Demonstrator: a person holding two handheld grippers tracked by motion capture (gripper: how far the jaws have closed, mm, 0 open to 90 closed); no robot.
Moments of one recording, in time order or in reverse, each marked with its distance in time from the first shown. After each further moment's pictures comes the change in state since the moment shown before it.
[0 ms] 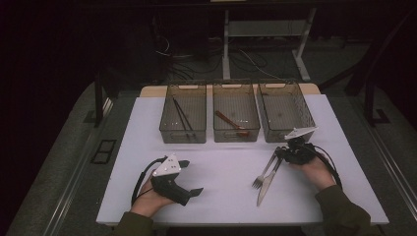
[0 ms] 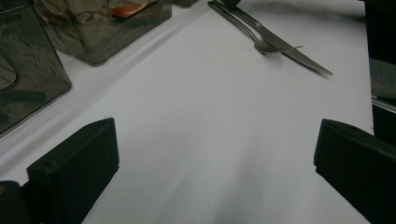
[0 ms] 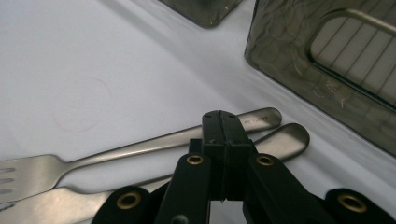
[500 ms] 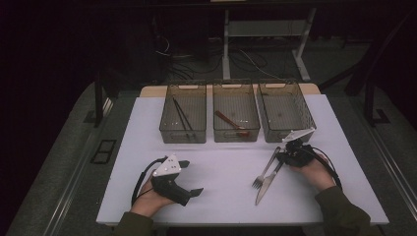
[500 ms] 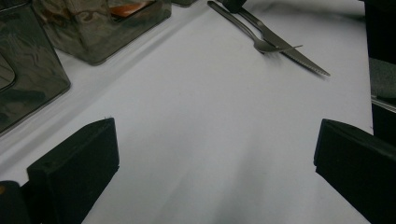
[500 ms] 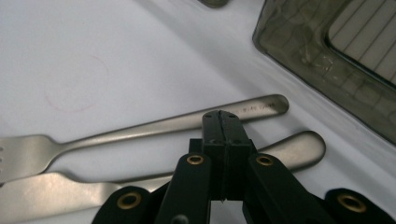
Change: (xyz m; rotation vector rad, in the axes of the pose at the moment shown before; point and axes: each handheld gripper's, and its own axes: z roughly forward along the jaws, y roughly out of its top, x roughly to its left) left arm 0.000 0.000 0.000 0.006 -0.002 0.008; right arm 0.005 -0.003 0.002 0.048 -0.025 -0.052
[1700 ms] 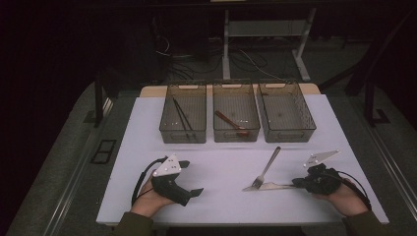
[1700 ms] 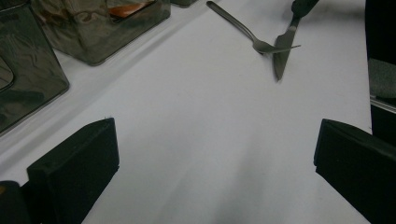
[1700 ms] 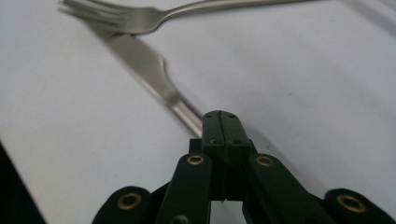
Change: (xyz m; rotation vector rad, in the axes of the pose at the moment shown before) left arm 0.000 0.000 0.000 0.001 -0.002 -0.002; right arm 0.024 -0.061 -0.059 0.066 0.121 -0.031
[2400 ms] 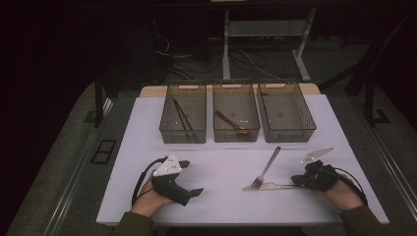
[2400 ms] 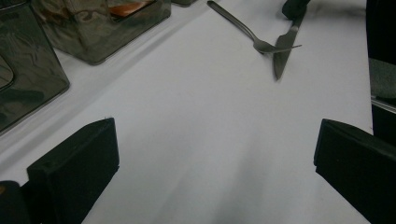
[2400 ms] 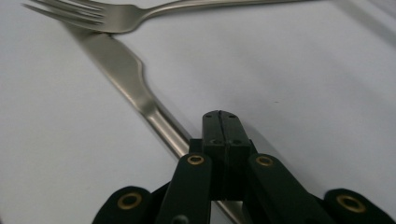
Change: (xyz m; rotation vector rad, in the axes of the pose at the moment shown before) left arm 0.001 0.000 0.000 0.003 0.000 -0.001; right arm -0.009 0.006 0.010 0.015 -0.013 -0.014
